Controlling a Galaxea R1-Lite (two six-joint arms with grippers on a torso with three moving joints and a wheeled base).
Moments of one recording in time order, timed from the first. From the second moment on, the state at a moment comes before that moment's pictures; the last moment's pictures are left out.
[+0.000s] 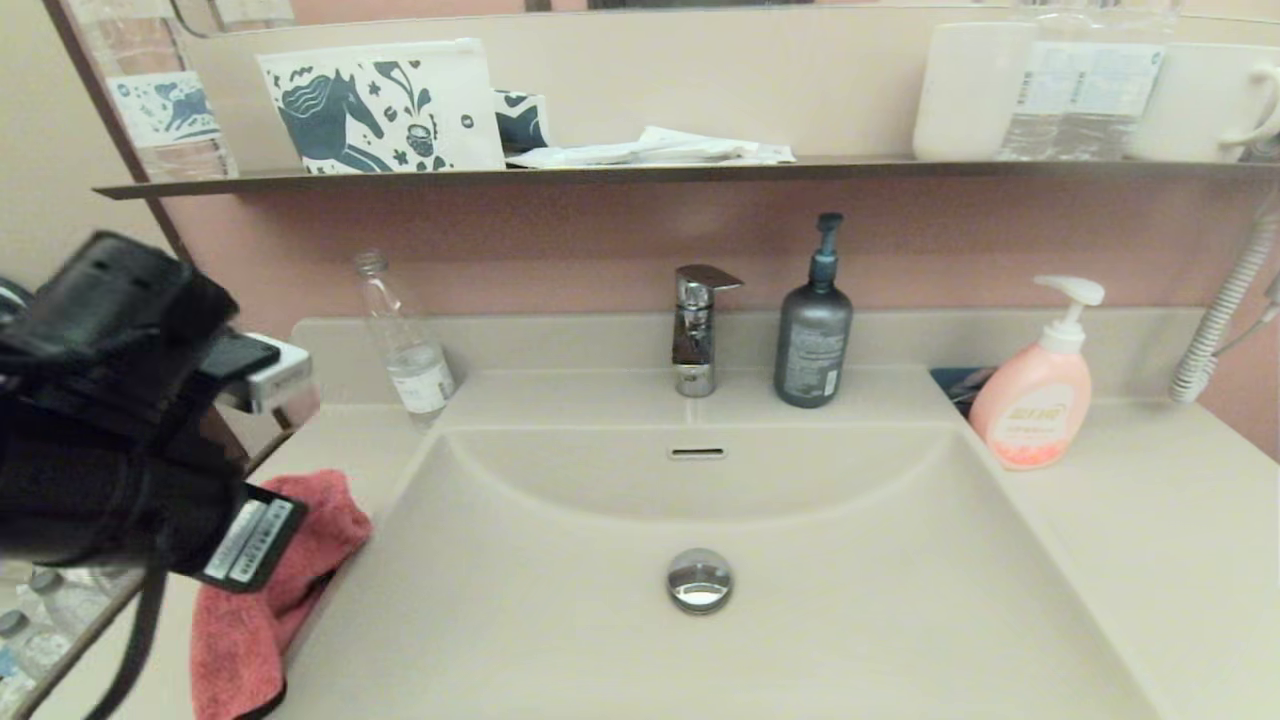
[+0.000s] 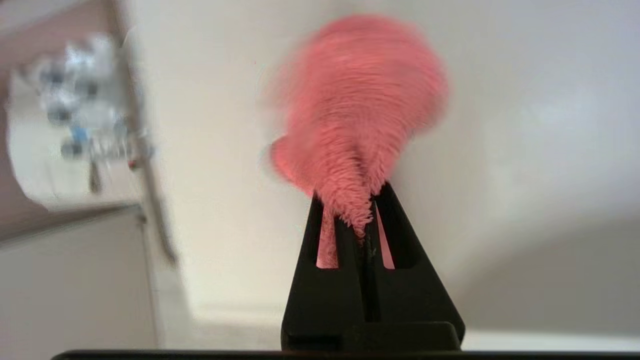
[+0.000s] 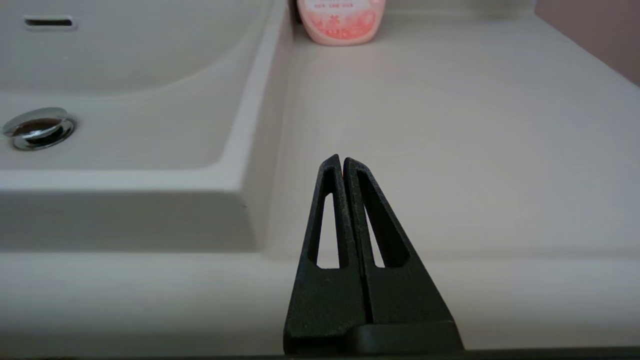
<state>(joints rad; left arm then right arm) -0.35 1.38 -1.15 0.78 0.42 0.02 0.00 0.00 0.00 0.00 0.00 -0.01</state>
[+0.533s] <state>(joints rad) -0.35 1.27 -1.27 0.85 0.41 0.01 0.00 0.00 0.00 0.00 0.00 -0.01</state>
